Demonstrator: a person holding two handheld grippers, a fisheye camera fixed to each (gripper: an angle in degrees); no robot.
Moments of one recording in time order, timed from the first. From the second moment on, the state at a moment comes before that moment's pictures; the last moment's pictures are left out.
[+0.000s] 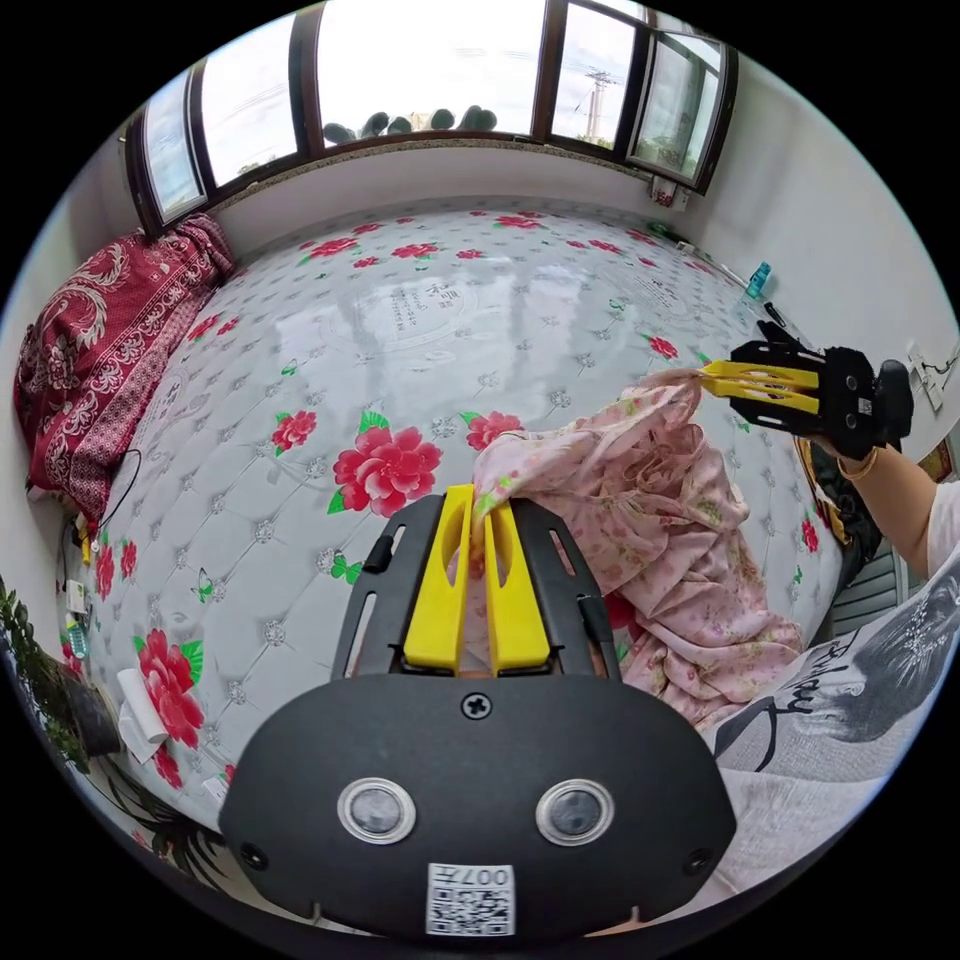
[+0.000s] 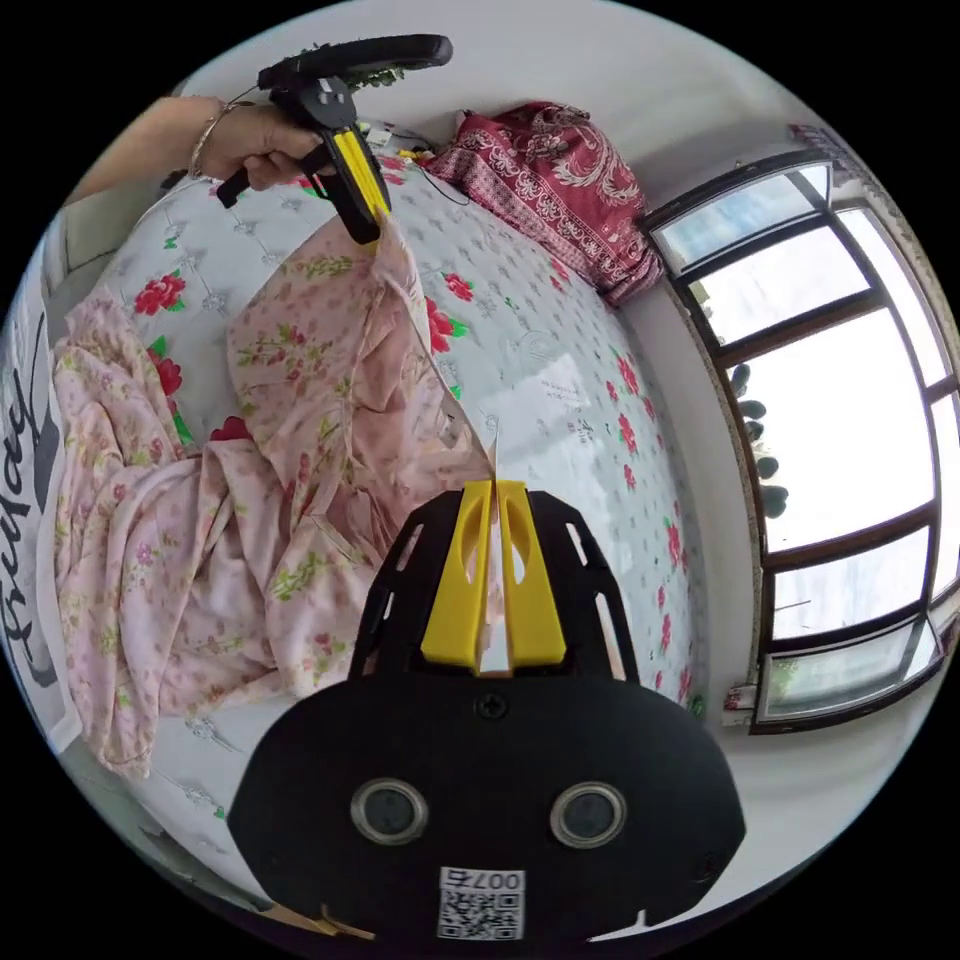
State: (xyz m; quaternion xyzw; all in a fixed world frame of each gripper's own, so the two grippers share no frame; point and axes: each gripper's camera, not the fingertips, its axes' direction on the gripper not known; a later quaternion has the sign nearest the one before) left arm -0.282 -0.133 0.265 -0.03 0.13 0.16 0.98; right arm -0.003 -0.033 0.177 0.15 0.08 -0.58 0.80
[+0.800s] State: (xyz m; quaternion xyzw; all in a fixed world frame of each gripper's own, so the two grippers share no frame) left arm -0.278 -0.151 0.265 0.00 0.12 0.12 0.98; right arm -0.071 0.137 0.147 0.33 0.32 -0.61 0.64
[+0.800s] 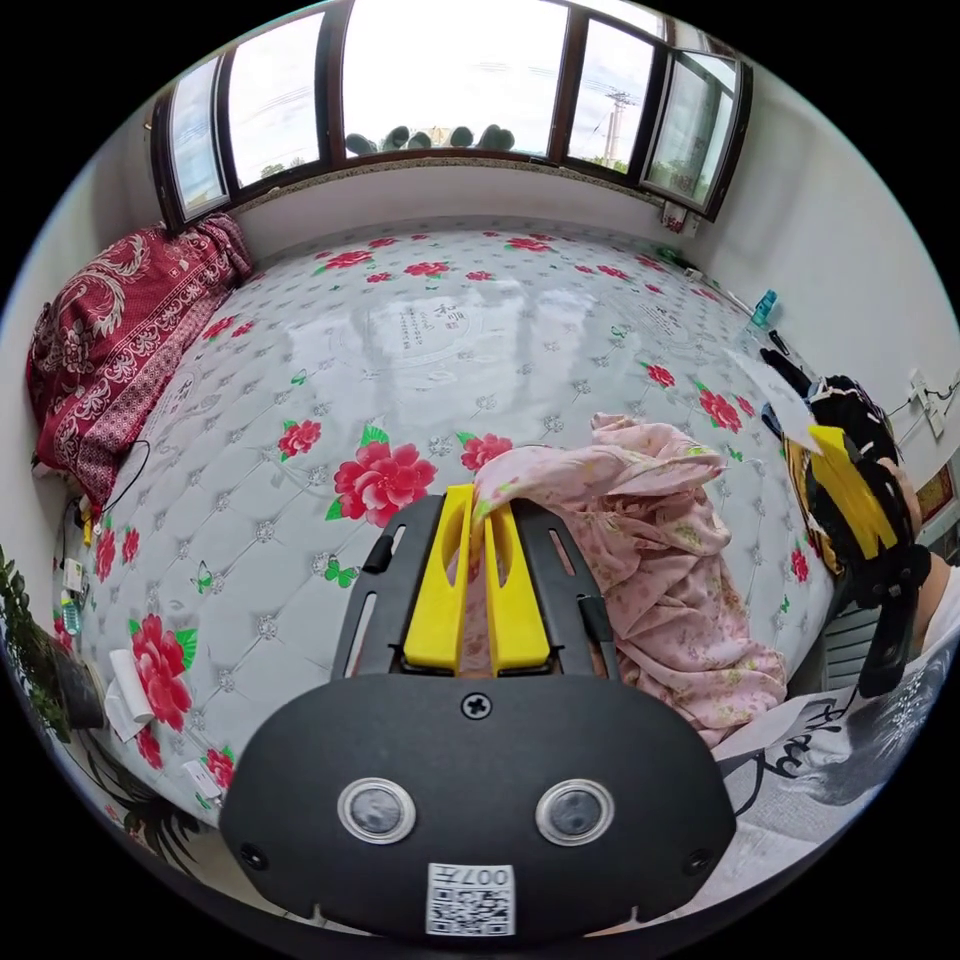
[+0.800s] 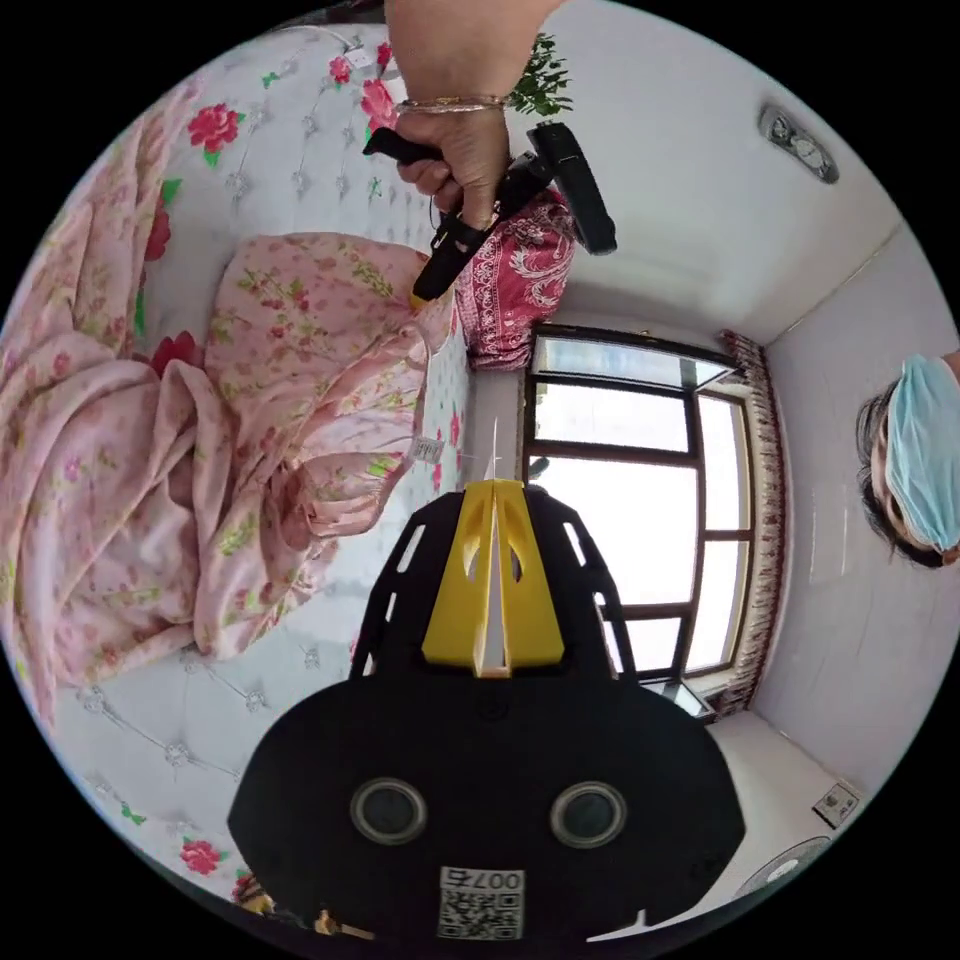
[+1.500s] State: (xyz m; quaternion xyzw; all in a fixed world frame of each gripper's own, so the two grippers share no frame) left arm -0.295 -0.162 0.288 0.00 0.13 0.11 0.99; right arm -0.070 -0.018 0.224 0.12 0.05 -0.57 0.81
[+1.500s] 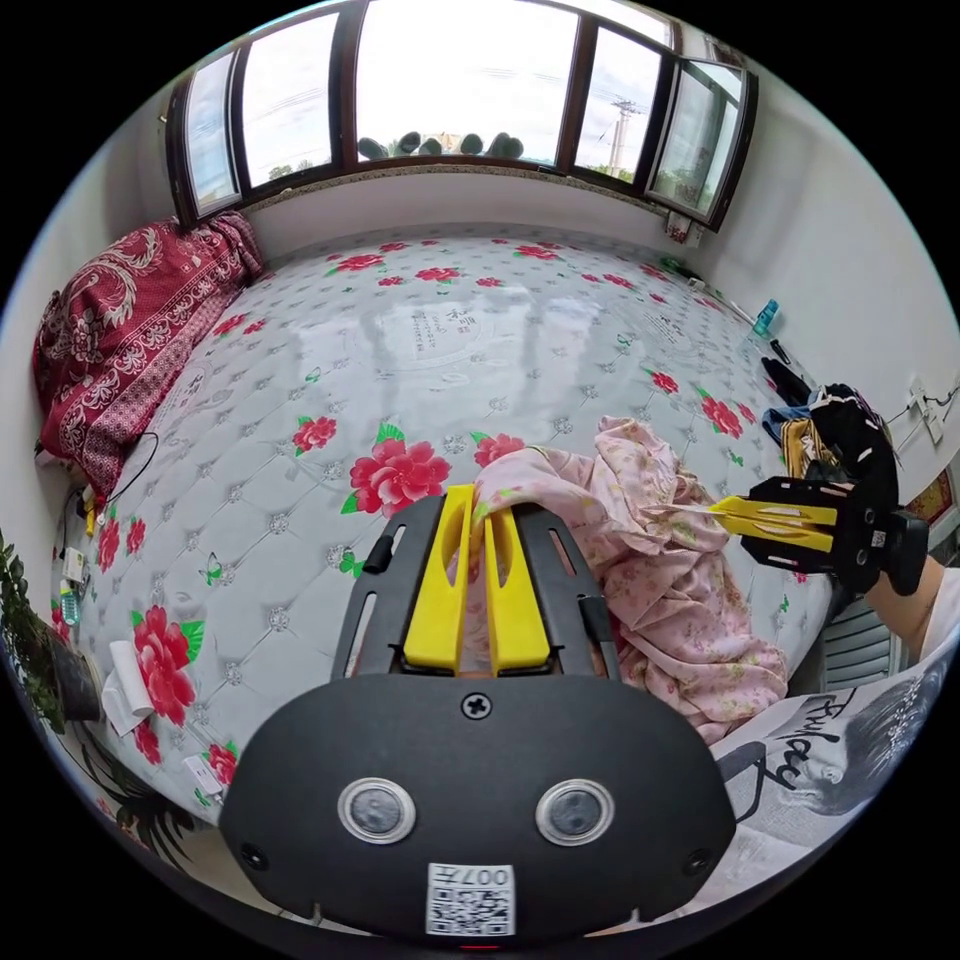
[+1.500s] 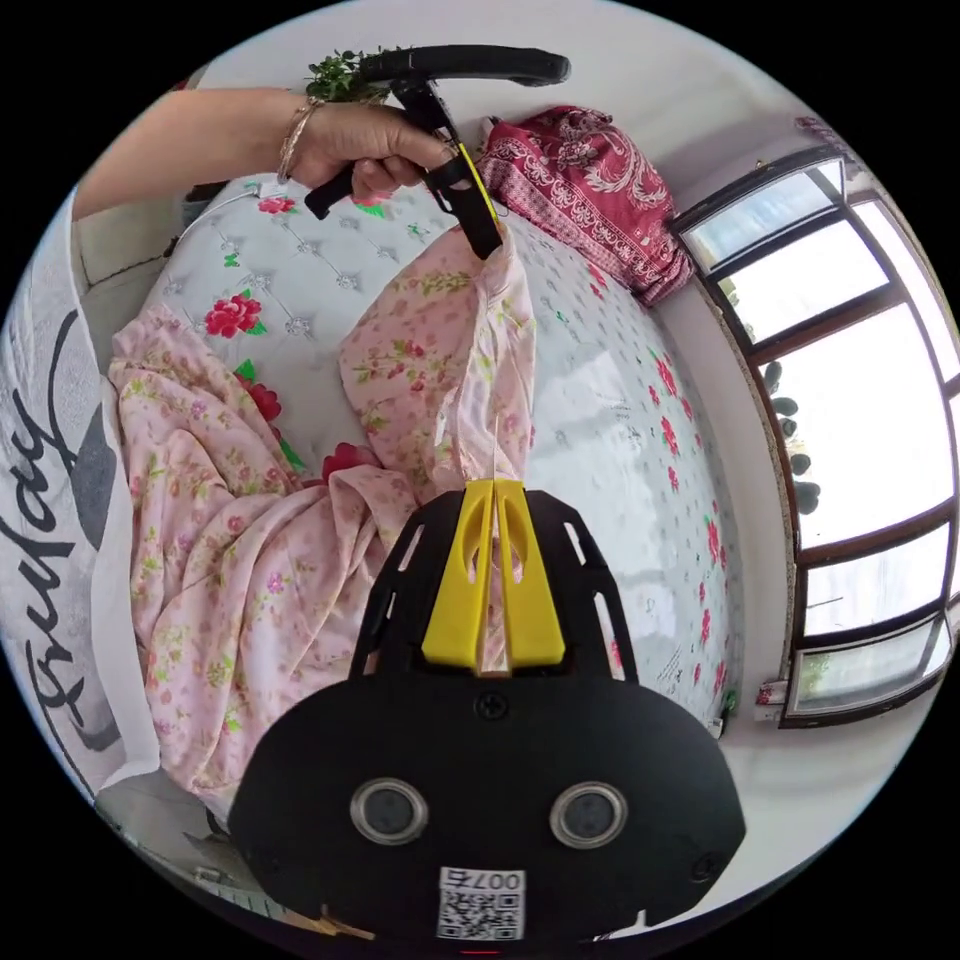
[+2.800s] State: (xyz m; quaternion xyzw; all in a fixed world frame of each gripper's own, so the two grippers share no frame) left arm -0.217 -0.123 0.305 0.03 0.12 0.11 0.99; right arm -0.068 -0.217 0.448 0.03 -0.12 -0.54 0.83
